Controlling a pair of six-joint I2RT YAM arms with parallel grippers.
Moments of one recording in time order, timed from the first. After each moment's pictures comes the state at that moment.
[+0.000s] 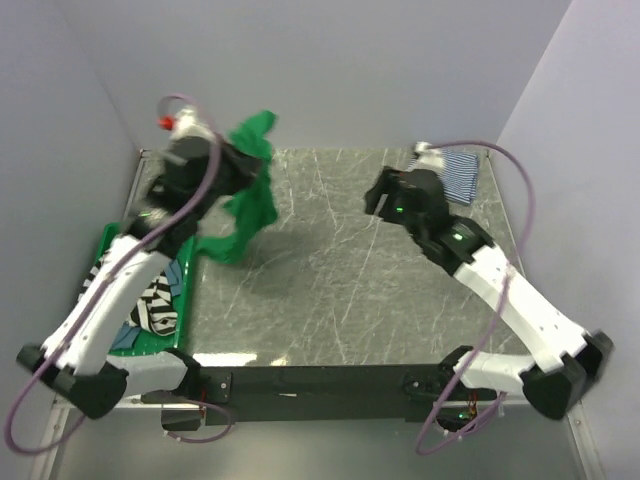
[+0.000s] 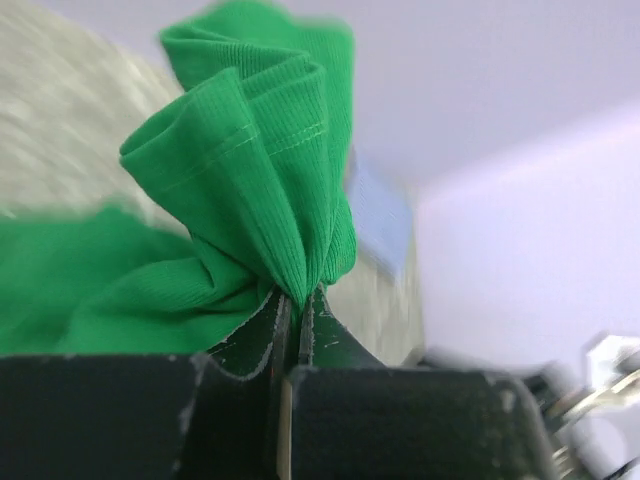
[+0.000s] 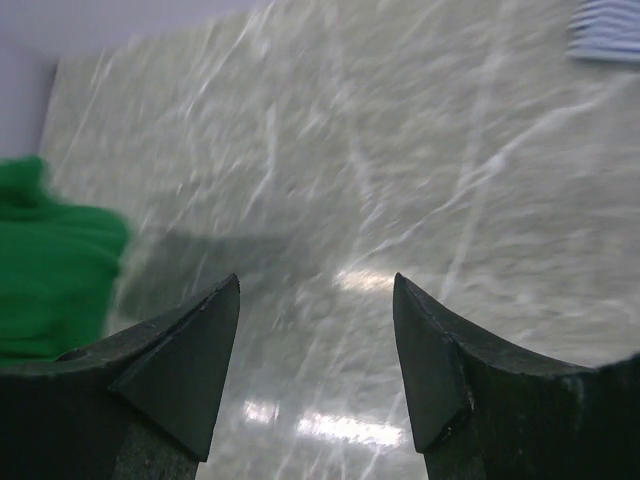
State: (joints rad) left arm -0.44 1.17 1.51 -0.56 -0.21 -0.85; right arm 0.65 1.22 1.24 -0.48 0.36 0.58
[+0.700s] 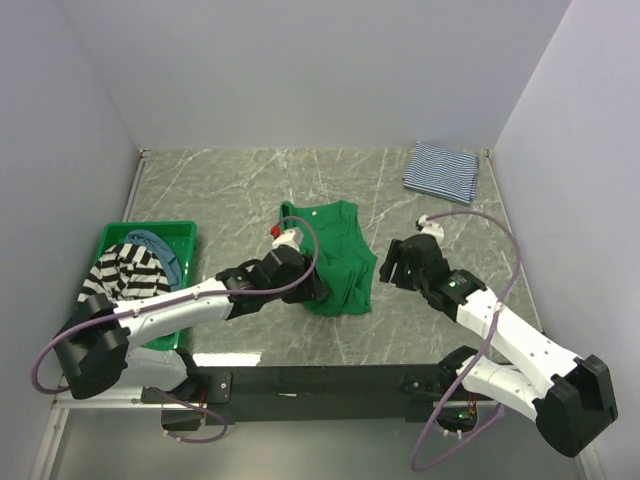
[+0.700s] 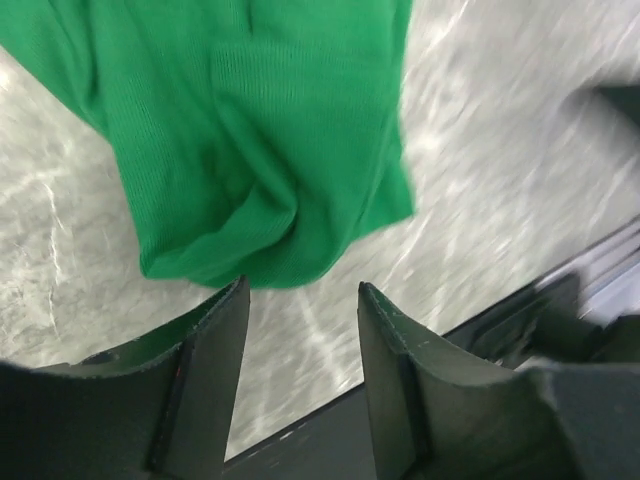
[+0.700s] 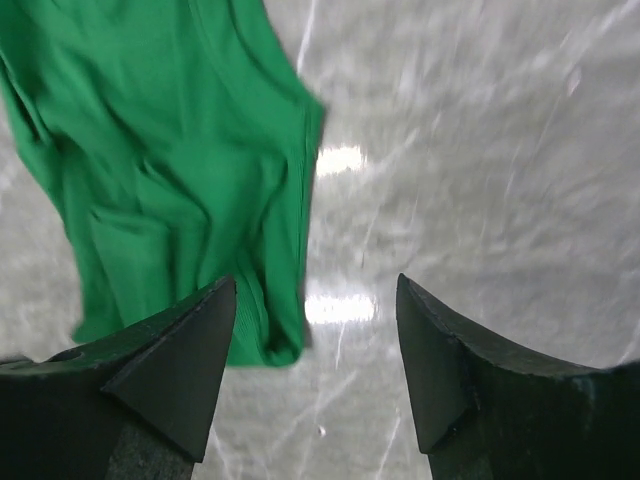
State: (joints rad) left arm -0.95 1.31 0.76 -0.18 -0.09 -0.92; right arm 0.53 0.96 0.66 -0.46 0.25 0.65
